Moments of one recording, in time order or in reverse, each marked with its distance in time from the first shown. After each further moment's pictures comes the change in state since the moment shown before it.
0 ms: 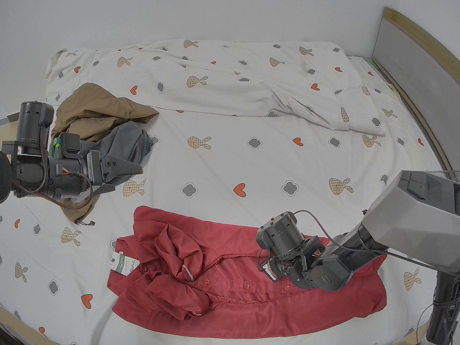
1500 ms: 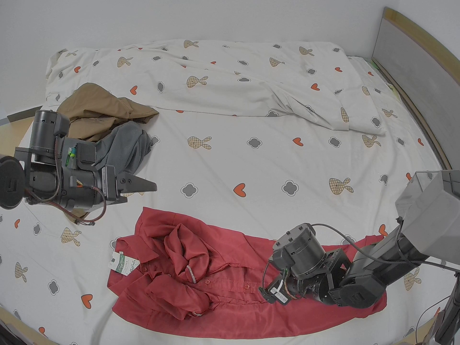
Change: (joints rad) left arm -0.053 0.046 0.020 0.002 0.000 0.055; right arm 0.069 -0.177 0.206 -0.014 0.177 -0.031
